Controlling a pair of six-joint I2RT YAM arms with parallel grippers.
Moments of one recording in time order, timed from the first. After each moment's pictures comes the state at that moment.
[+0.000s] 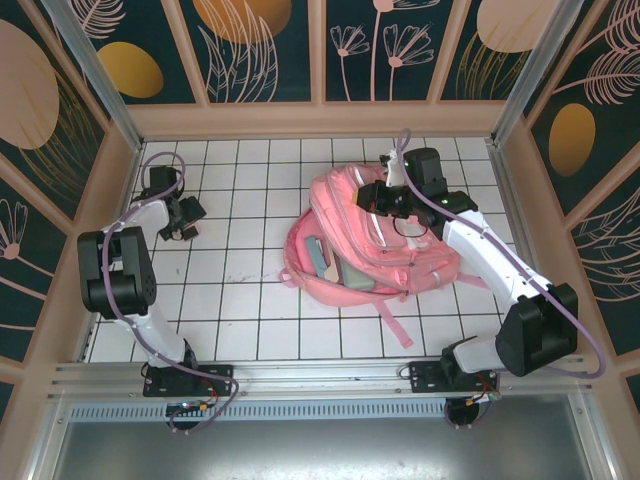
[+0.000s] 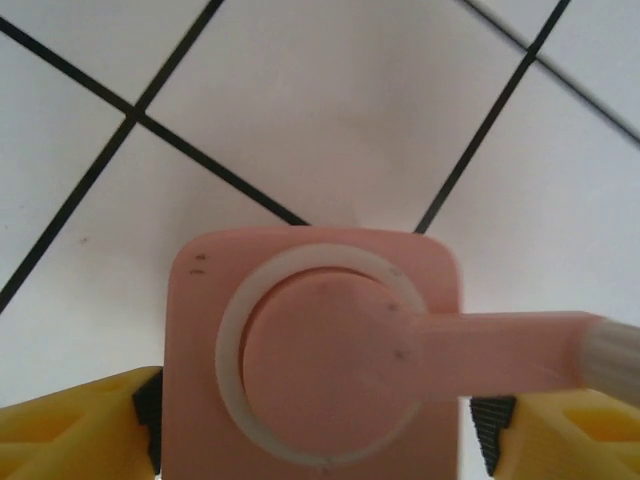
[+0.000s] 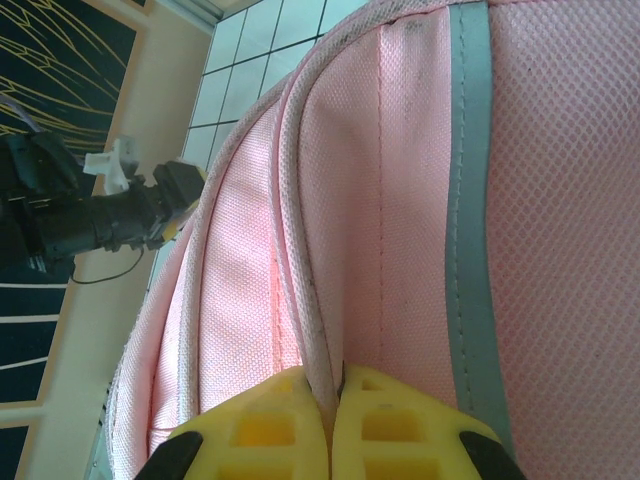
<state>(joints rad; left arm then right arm) 0.12 1.79 1.12 -0.43 -0.06 -0.52 0.40 1.38 1.16 -0.42 -0.52 0.55</state>
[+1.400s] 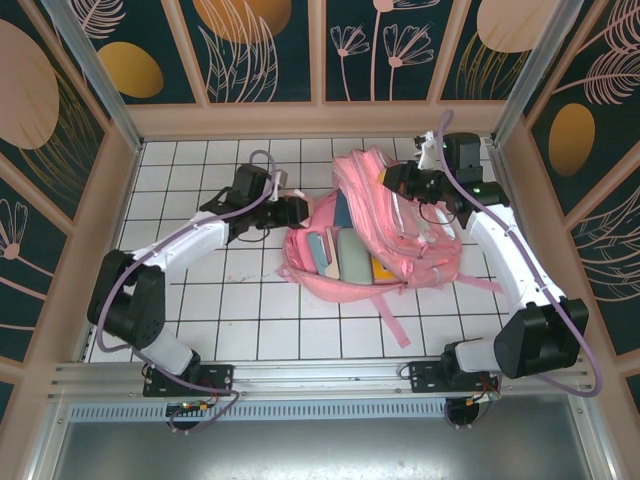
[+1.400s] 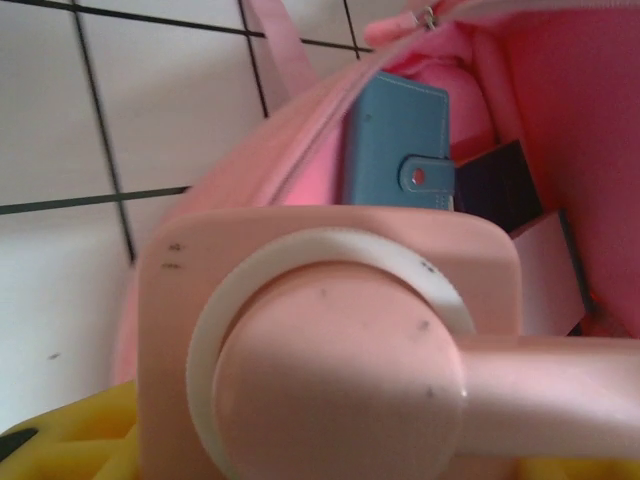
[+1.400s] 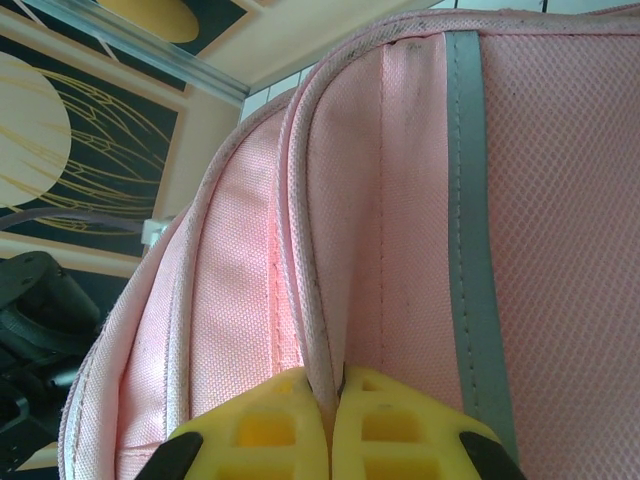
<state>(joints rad) -0.48 1.63 1.12 -0.24 0.39 -0.58 0.20 1.35 1.25 -0.50 -0.67 0.56</state>
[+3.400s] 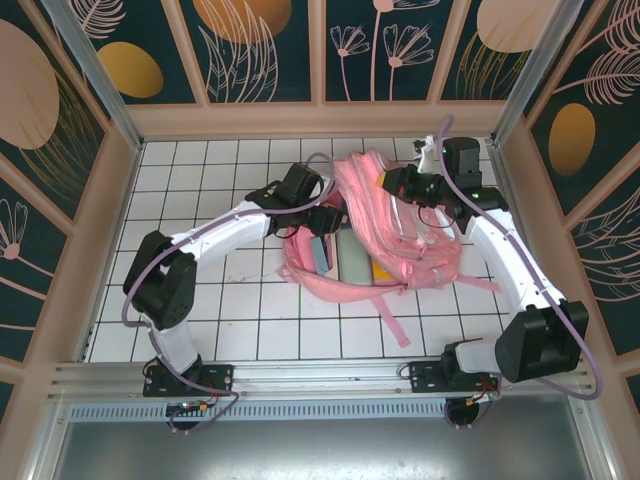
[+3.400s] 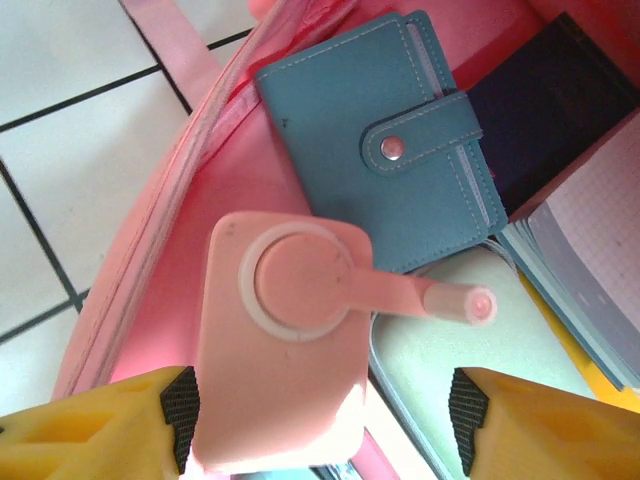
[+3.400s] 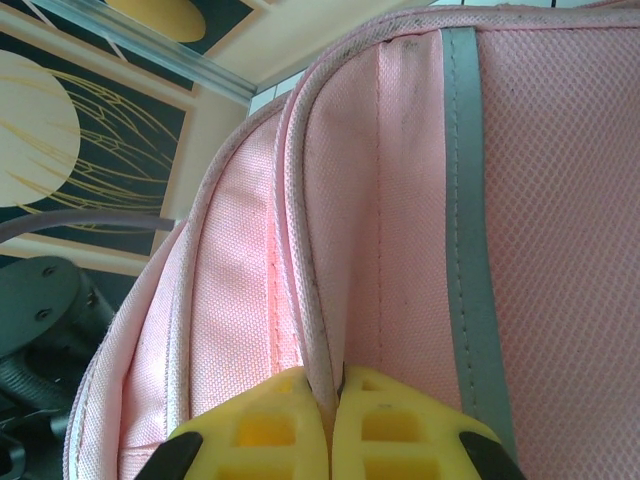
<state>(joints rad) -0.68 1.79 1.36 -0.41 0.10 -0.27 0.20 1.33 1.20 -0.45 -0.68 0.58</state>
